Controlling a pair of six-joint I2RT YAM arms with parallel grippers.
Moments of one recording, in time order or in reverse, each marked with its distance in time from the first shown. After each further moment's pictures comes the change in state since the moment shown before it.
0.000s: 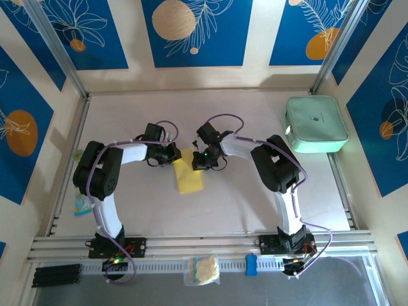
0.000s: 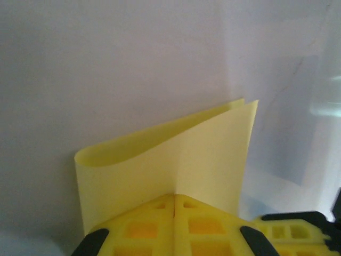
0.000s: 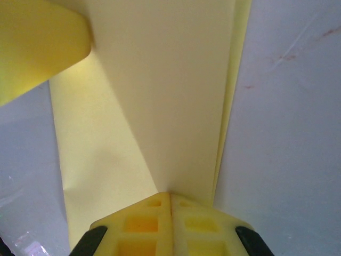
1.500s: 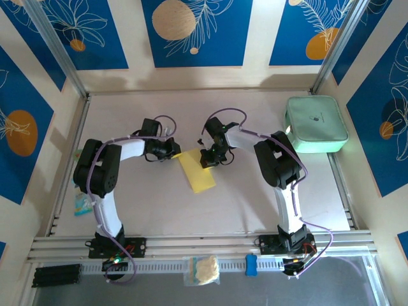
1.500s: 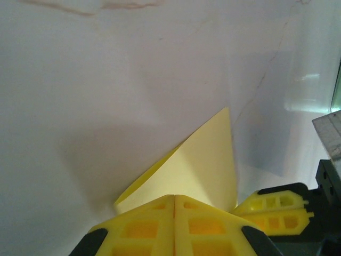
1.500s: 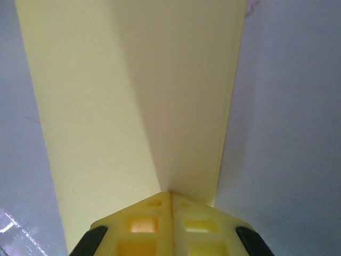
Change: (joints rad) left arm 0.023 0.030 0.073 -0.013 0.109 0.031; right arm -0.086 0.026 0.103 -0.216 -0.019 -0.273
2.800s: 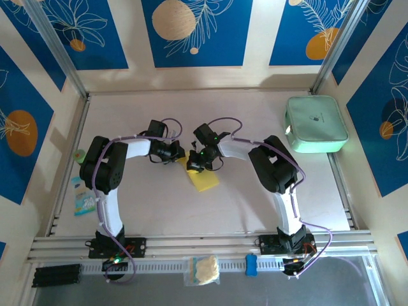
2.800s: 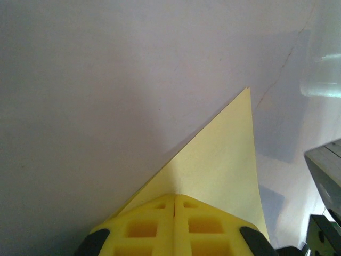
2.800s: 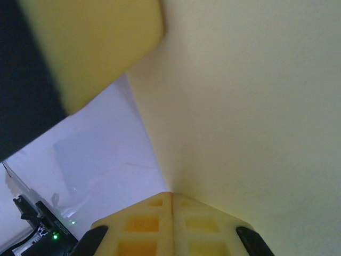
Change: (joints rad) left arm -0.025 0.059 0.031 -0.042 -0.004 0.023; right arm 0.112 -0.024 -0.085 0.286 -0.096 0.570
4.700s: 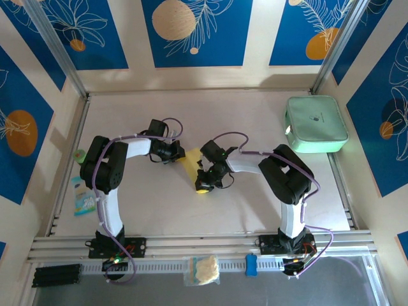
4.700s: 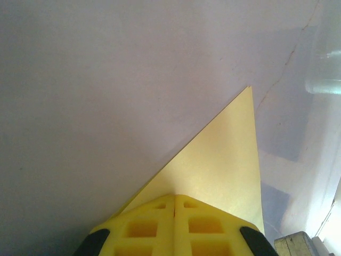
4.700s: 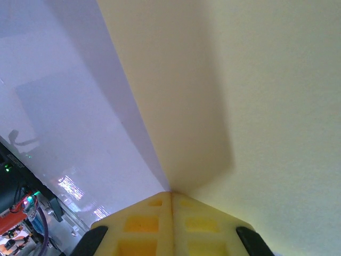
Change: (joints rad) left arm -0.002 0.006 0.017 -0.031 -0.013 0.026; right arm 0.067 -0.198 -0.312 0.002 -0.035 -0.084
